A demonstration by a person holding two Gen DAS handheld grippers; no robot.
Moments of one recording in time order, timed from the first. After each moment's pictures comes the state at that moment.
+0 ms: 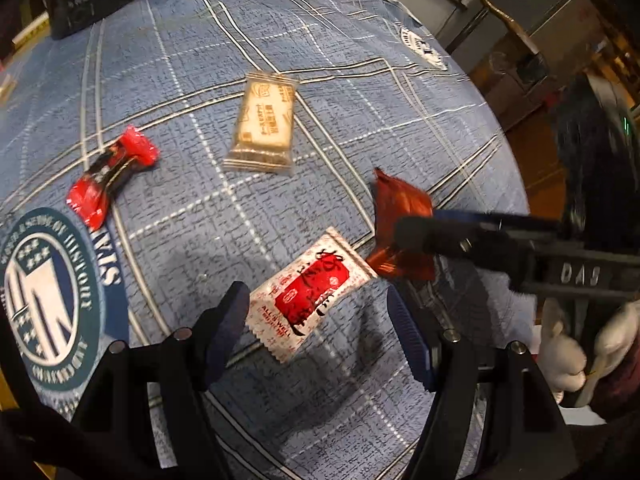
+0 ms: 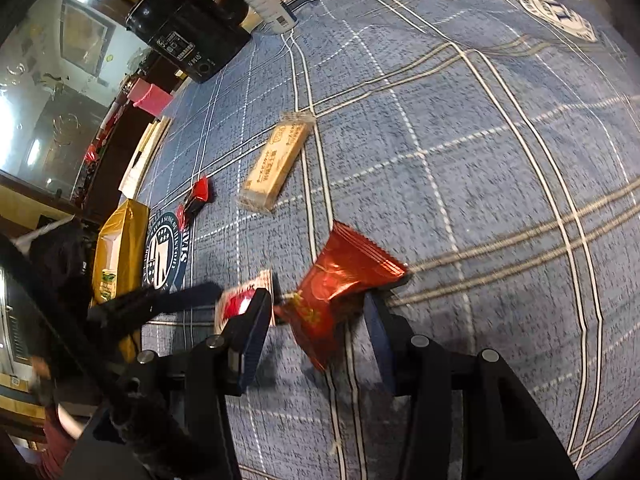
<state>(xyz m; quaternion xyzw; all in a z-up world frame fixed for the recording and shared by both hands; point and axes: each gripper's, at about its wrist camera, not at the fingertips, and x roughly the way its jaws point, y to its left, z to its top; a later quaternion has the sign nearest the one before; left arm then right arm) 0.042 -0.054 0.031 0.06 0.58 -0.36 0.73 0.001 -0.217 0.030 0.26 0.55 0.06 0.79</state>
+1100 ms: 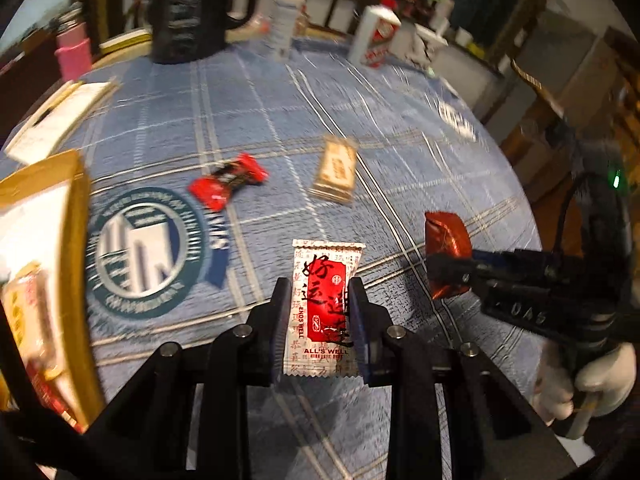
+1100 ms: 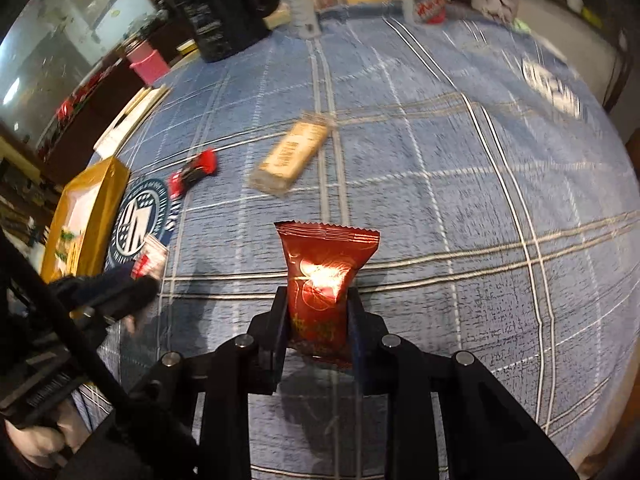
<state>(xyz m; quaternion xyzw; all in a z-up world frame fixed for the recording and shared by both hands) 0.011 0.020 0.081 -0.01 0.50 -0.28 0.82 -0.017 -0.161 0.061 0.11 0.55 0.01 0.83</state>
